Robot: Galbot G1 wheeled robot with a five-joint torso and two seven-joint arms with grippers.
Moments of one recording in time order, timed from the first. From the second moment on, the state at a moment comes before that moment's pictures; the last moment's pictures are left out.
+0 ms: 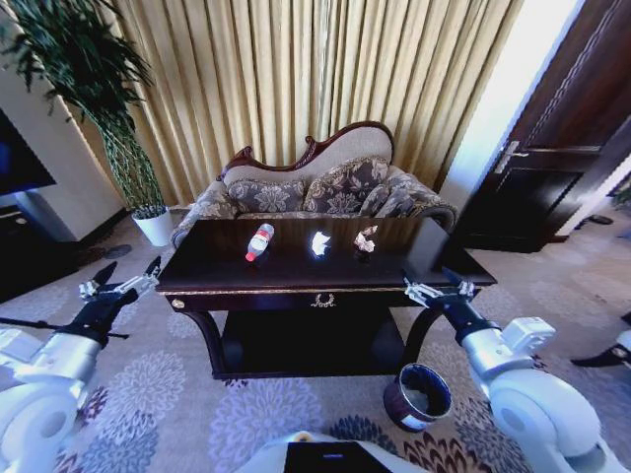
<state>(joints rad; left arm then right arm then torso) 1.65 -1.16 -1.19 -2.44 -0.88 0.40 0.00 -1.70 1.04 0.86 2.50 0.71 -0.37 0.18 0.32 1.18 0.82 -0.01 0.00</state>
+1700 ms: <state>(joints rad) 1.69 -1.18 -1.19 -2.45 -0.87 0.36 0.01 -1.62 0.88 0.84 2.48 0.92 -0.44 0.21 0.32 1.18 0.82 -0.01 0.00</state>
